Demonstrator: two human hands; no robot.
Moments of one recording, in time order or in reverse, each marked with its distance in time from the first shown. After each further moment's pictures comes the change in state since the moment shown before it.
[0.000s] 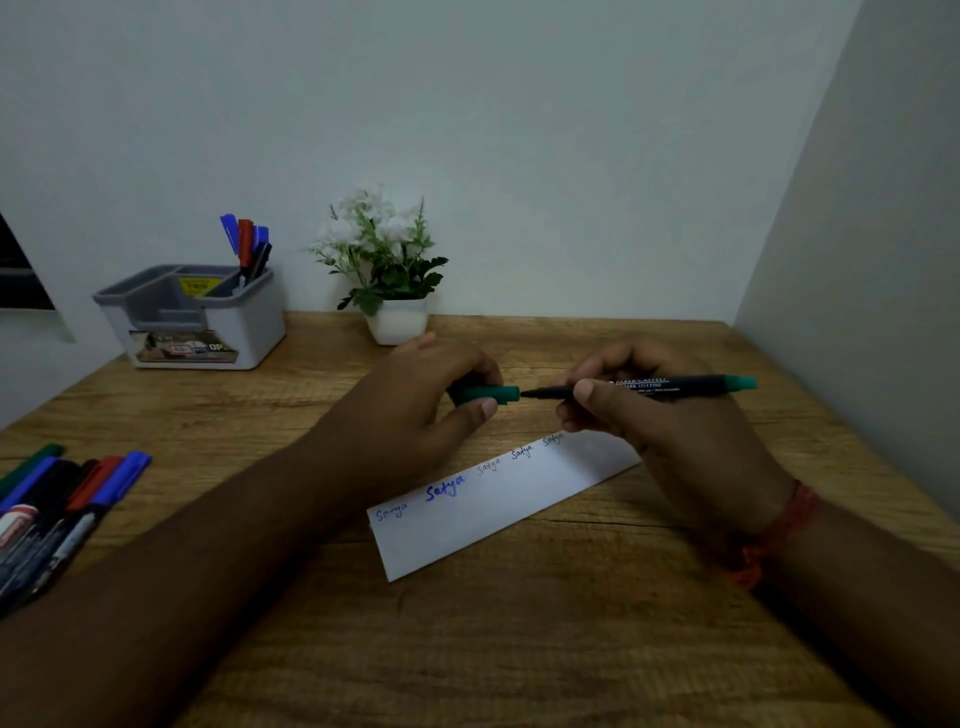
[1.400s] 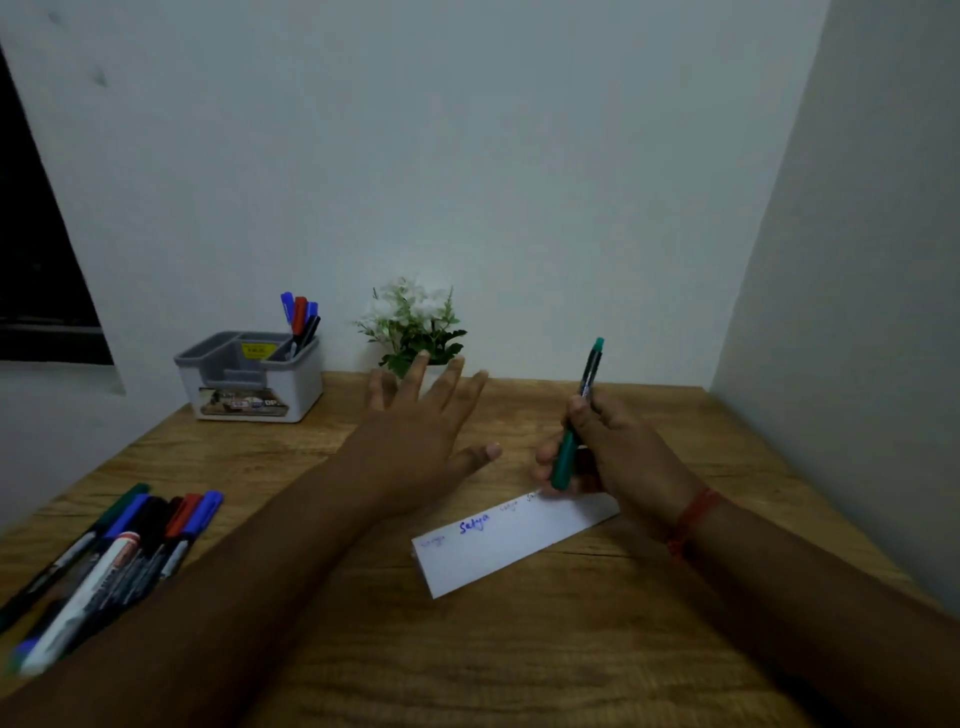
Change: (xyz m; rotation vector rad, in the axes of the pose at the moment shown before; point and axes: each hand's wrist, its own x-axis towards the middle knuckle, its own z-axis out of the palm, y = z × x) left_hand -0.001 -0.004 -0.029 0.583 -0.319 -0.292; right_hand 0.017 -0.019 0.029 0.044 0.002 0.290
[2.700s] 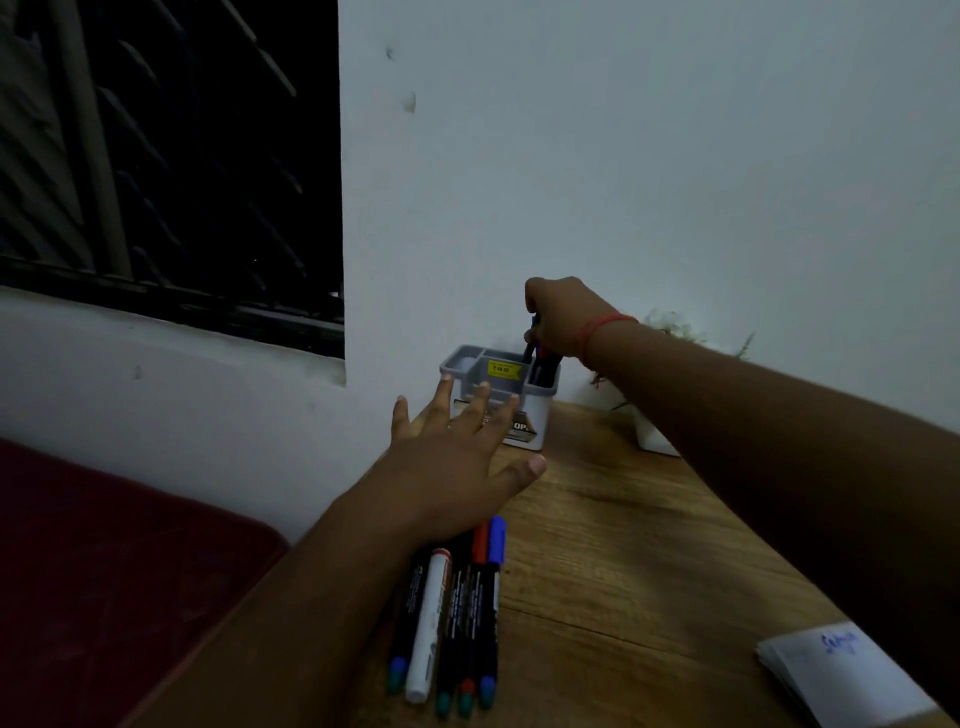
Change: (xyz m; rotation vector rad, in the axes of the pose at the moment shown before) left_hand -0.100 -0.201 0.004 -0.151 -0.080 -0.307; right_hand 0.219 -0.098 0.296 -1.290 -0.099 -0.556
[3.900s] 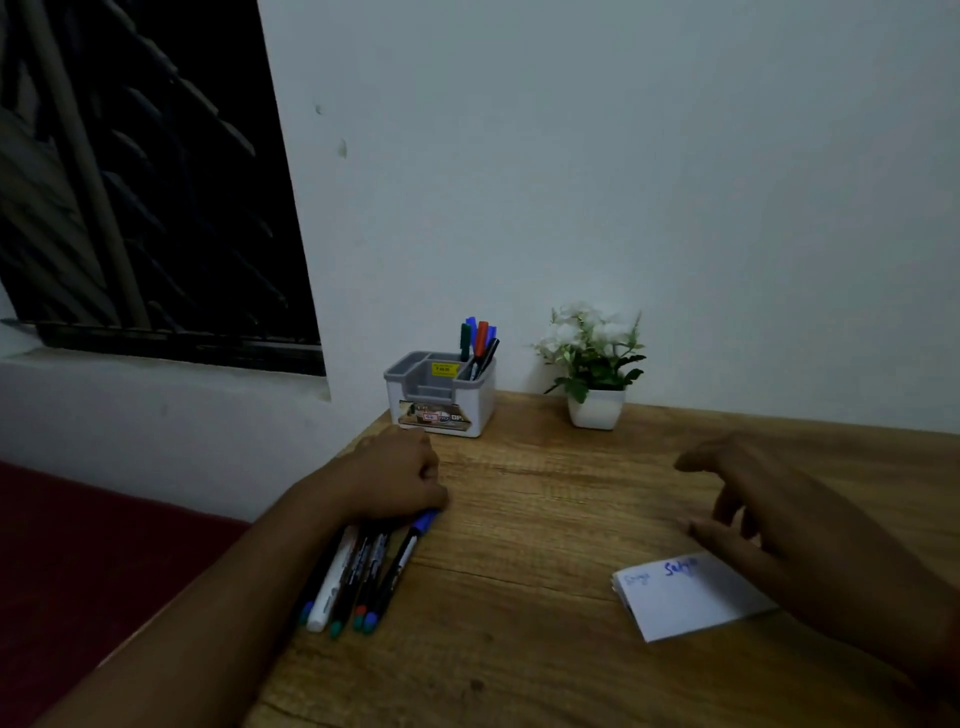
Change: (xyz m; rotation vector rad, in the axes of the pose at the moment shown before) left_hand -0.004 0.040 -0.010 -0.059 -0.115 -0.039; right_hand -0.332 0.128 -0.055 0.258 -0.049 -0.062
